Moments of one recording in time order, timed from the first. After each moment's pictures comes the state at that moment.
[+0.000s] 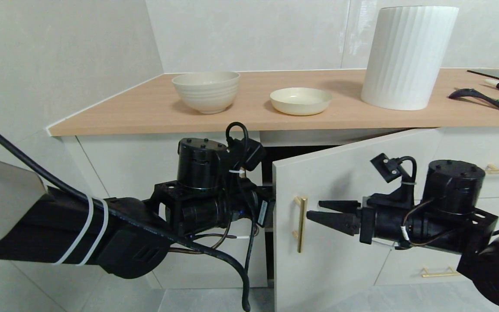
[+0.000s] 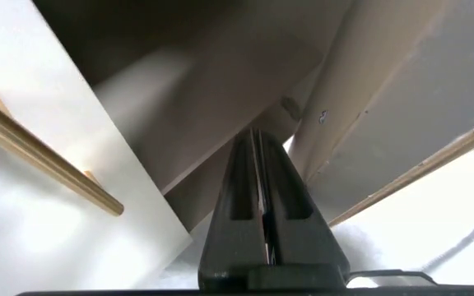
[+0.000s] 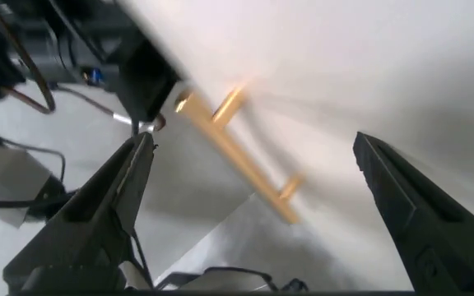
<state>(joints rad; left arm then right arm) -0.68 1.91 -0.97 -0.60 -0.15 -0.01 0.45 1.82 -0.56 -1.15 0.65 0.38</state>
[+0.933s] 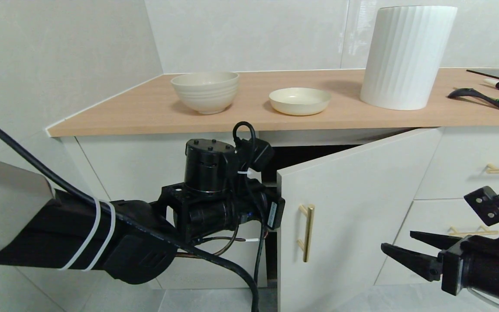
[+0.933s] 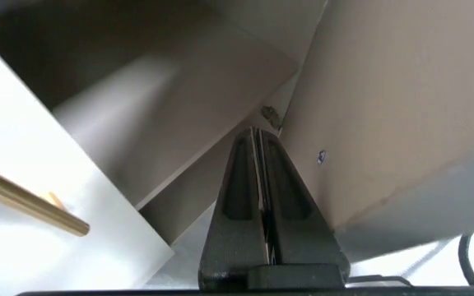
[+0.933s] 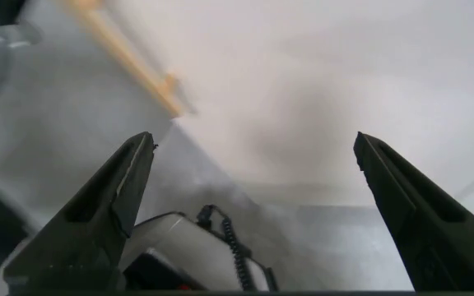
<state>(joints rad) -0.70 1.92 -0.98 -0.62 -0.15 -0.04 0.38 1.33 -0.25 -0.74 0.24 0.20</state>
